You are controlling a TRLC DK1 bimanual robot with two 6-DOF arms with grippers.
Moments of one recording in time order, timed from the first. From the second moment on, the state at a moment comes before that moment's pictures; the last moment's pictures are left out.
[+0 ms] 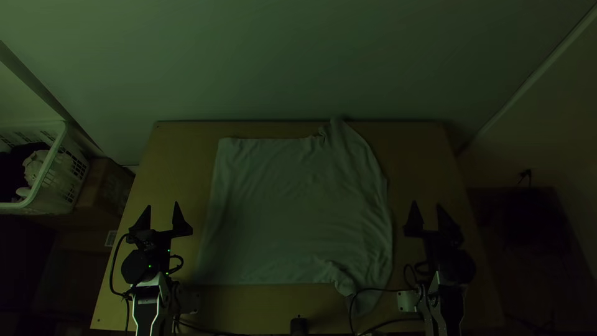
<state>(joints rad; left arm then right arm) 0.12 0.00 0.05 0.03 -0.09 0.02 -0.07 0.00 0.02 0.02 -0.07 0.22</state>
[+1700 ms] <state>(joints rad) 0.15 0.17 0.24 0.38 -0.06 0.02 -0.13 0.20 0.30 0.45 -0.05 0.12</state>
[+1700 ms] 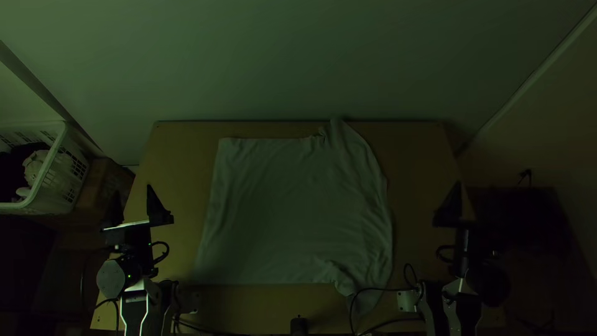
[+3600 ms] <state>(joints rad) 0.07 1.68 1.57 -0.20 -0.04 -0.08 0.11 1.77 1.61 -0.10 -0.02 0.17</state>
